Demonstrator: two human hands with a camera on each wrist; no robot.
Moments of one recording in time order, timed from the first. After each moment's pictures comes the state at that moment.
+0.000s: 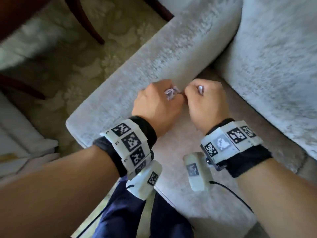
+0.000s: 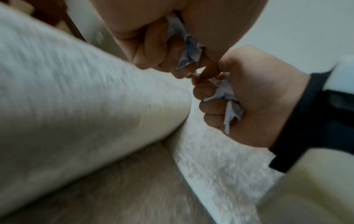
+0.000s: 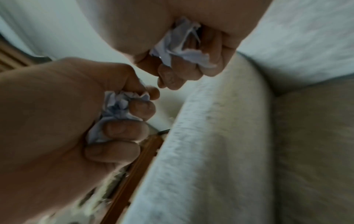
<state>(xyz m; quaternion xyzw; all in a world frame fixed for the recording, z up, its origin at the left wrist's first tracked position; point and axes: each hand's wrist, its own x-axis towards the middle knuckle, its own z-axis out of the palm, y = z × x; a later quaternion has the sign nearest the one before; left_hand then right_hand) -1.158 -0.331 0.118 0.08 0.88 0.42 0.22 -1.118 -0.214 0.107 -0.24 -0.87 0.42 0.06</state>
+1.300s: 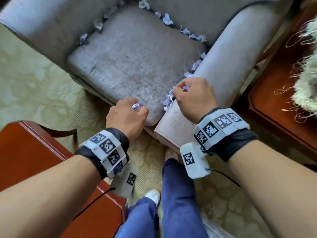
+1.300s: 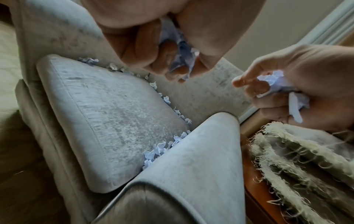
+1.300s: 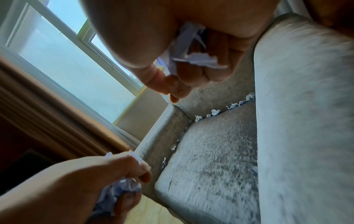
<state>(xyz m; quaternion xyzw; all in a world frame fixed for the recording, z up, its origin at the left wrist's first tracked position) -1.152 -1.105 0.160 -0.65 0.68 0.34 -0.05 -1.315 -1.063 0.181 0.39 -0.84 0.25 -0.28</state>
